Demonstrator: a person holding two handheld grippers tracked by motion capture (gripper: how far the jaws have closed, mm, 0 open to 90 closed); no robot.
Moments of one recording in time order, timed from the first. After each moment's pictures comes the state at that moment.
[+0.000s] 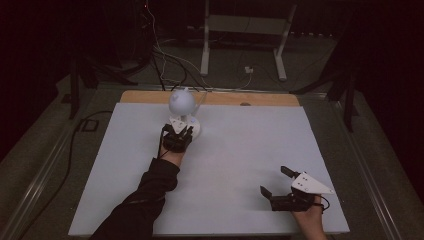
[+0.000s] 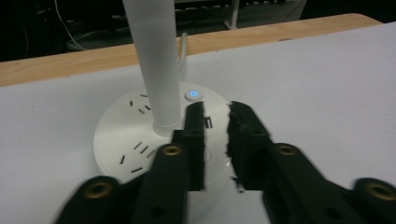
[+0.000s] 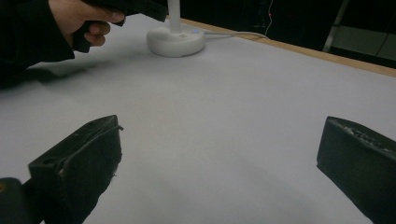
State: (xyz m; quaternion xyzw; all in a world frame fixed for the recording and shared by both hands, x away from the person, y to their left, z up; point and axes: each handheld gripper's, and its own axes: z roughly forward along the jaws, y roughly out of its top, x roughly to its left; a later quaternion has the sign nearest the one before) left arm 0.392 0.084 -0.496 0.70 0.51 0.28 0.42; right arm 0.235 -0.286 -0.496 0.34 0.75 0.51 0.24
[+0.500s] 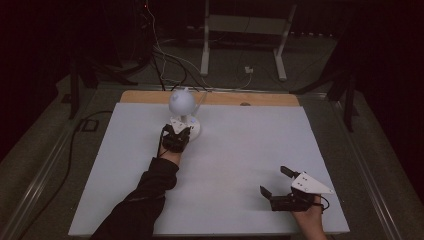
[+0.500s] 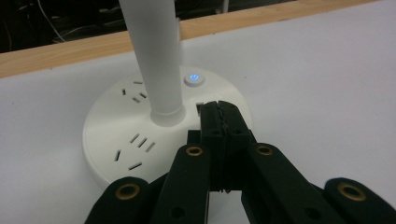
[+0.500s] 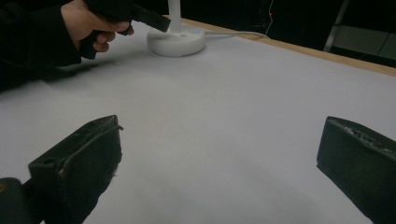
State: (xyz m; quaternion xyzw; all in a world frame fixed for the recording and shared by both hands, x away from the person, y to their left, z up) left arm 0.402 0.089 -0.513 0.72 0.48 0.27 0.41; right arm 0.235 -0.285 -0.496 0.34 0.75 0.51 0.24
